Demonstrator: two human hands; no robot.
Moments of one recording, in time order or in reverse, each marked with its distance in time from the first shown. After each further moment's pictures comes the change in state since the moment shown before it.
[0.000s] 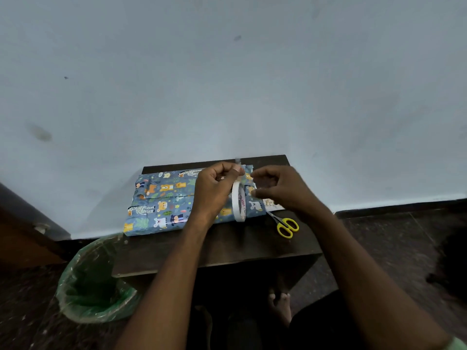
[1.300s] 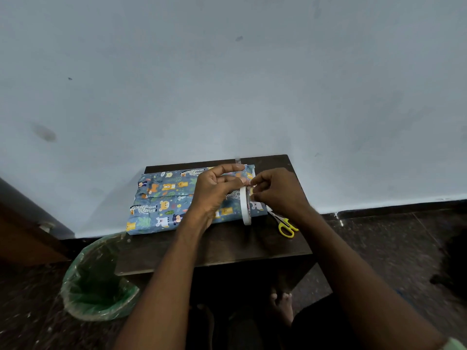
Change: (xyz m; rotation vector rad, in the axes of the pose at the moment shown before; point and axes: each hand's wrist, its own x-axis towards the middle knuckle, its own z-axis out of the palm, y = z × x) left_hand -0.006 0.011 -0.007 -0.160 -0.108 -0.159; right_hand -0.006 -0.017 0.017 -0.313 0.085 0.025
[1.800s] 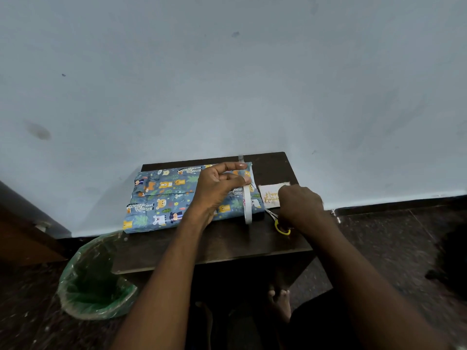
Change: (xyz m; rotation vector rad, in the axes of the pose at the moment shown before) left_hand 0.005 -0.004 0.006 0.066 -0.027 0.005; right_hand -0.029 0.009 -0.021 -0.713 -0.247 0.188
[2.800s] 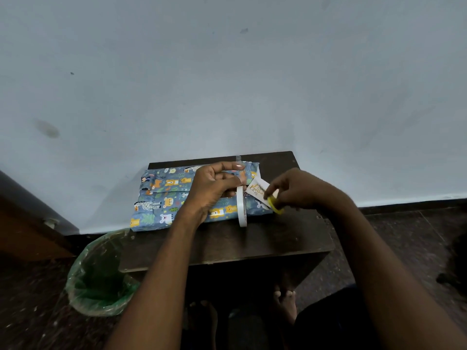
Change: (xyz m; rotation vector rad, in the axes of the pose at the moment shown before) left_hand -0.001 0.002 -0.025 -0.005 -0.038 -0.034; right_hand 0.034 0.013 -0.018 0.611 -0.138 -0.237
